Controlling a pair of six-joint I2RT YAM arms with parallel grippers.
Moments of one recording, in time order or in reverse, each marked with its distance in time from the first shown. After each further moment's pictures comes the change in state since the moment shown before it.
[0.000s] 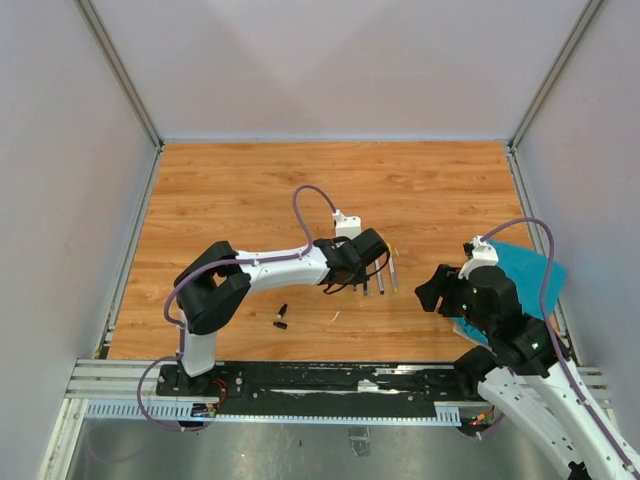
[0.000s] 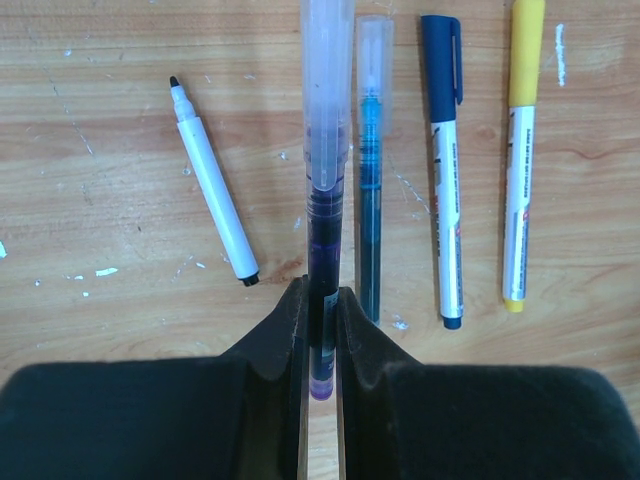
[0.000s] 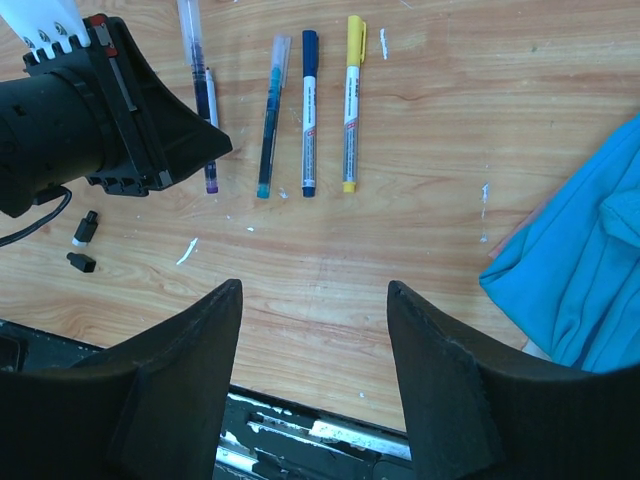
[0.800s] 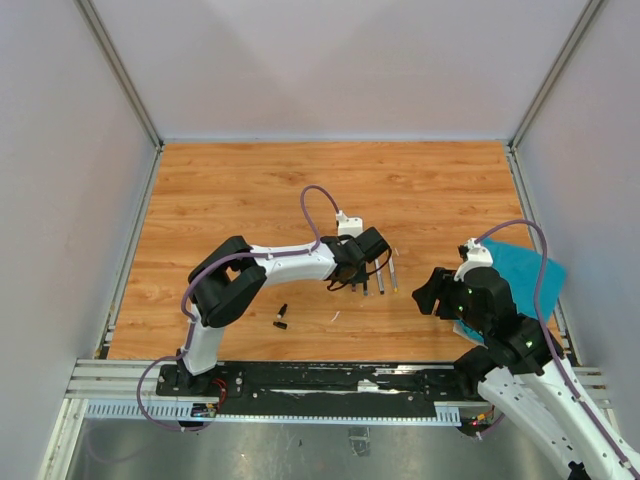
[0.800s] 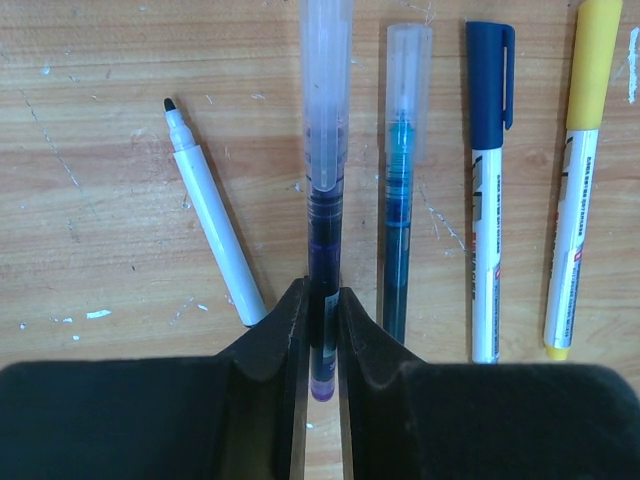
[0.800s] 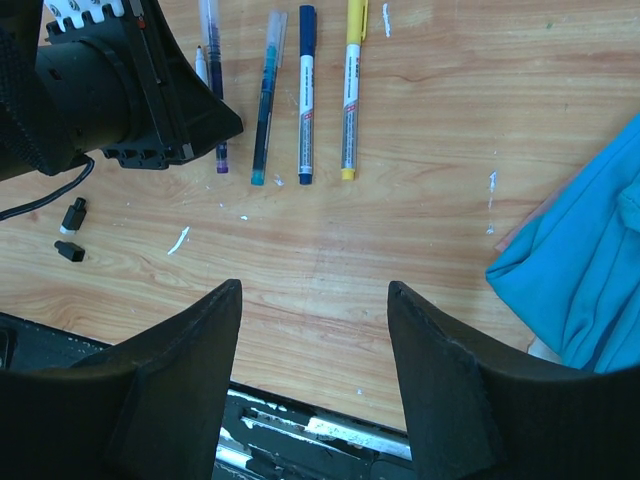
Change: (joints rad) left arm 0.029 0.101 0.055 -0.019 0.021 0.023; right arm 0.000 0.001 -0.043 0.014 -0.019 -0.001
